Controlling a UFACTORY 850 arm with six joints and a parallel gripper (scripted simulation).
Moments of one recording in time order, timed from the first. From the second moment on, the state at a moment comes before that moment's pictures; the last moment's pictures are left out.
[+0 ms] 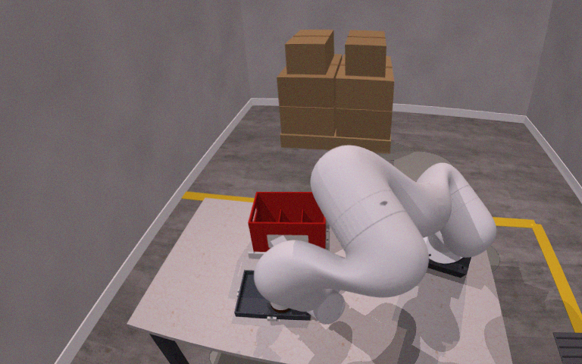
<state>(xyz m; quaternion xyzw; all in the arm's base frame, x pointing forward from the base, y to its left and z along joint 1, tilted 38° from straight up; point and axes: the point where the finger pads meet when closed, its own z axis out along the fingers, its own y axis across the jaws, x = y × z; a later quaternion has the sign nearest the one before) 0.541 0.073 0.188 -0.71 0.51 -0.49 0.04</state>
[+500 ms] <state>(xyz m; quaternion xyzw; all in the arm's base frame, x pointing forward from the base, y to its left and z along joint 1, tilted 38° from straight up) 0.534 0.054 0.214 -0.71 0.51 -0.49 0.04</state>
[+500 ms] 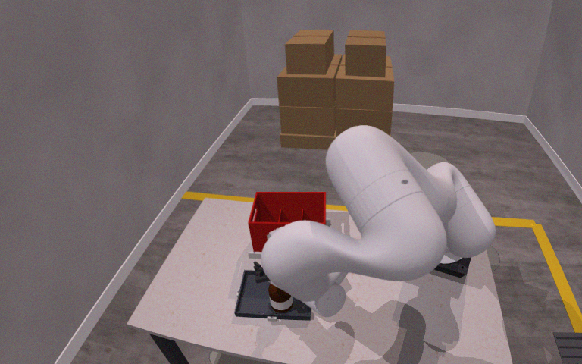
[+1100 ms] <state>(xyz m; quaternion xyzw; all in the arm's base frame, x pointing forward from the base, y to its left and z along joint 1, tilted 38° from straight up) 0.525 0.036 0.239 -0.71 0.51 -0.49 0.04</state>
